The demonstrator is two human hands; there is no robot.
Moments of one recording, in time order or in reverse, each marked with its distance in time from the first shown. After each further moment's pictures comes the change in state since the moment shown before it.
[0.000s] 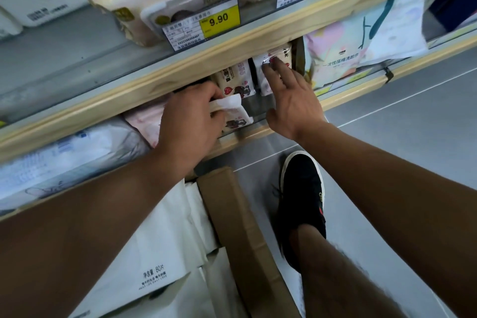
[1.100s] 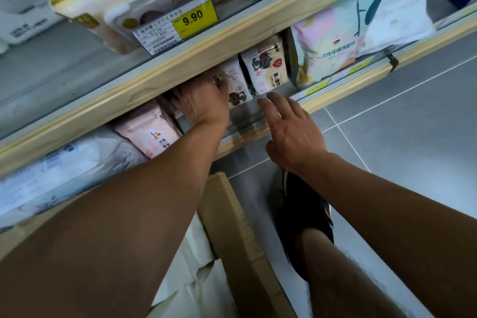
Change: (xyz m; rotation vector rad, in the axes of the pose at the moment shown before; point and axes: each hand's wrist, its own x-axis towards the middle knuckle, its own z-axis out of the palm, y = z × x) left_hand 0.070 -0.015 0.097 0.259 0.144 -0.445; right_hand -0.048 -0.006 0.020 -0.046 -0.046 -0.013
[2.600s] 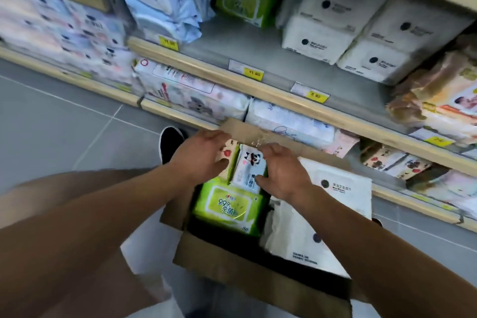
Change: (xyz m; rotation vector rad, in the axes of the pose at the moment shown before) left_hand -0.202 -0.468 -0.291 -0.207 -0.286 0.107; right_hand -0.124 -0.445 -0.038 -0.224 -0.431 -0.494
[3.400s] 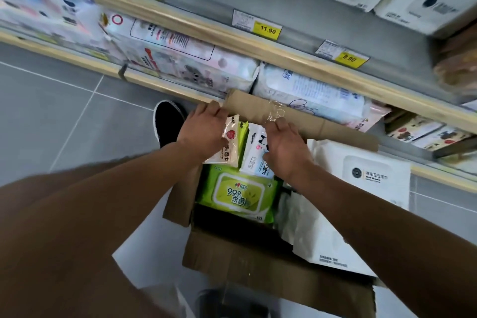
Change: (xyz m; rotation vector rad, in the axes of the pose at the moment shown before) left_hand 0.062 -0.050 0.055 0.150 -0.080 -0.070; right_hand 0.067 0.002 0.049 -0.066 0.050 0.101
